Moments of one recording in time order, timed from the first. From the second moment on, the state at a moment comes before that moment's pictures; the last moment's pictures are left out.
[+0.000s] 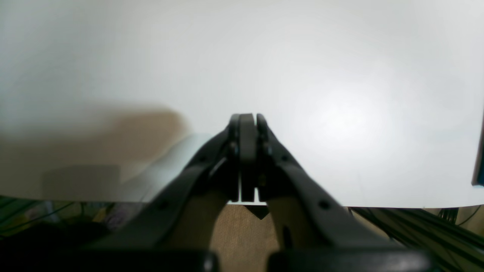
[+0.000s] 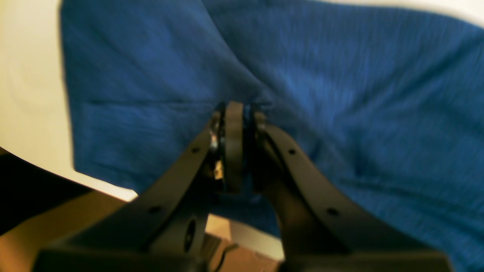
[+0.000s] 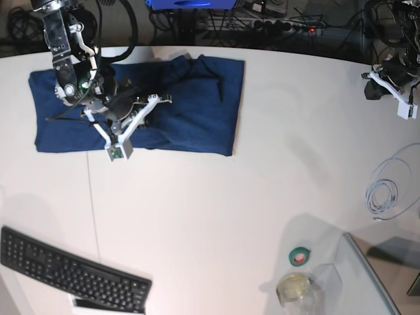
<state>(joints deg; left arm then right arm) 21.6 -25.7 -34.6 74.2 -32.9 -37.3 40.8 -13.1 8.3 -12.3 98.8 20.4 -1.1 -51.7</state>
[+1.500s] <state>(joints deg) 21.7 -26.2 -35.0 74.2 -23.7 -37.2 40.8 0.1 -0.3 -42.6 86.6 1.1 -5.7 -57.1</state>
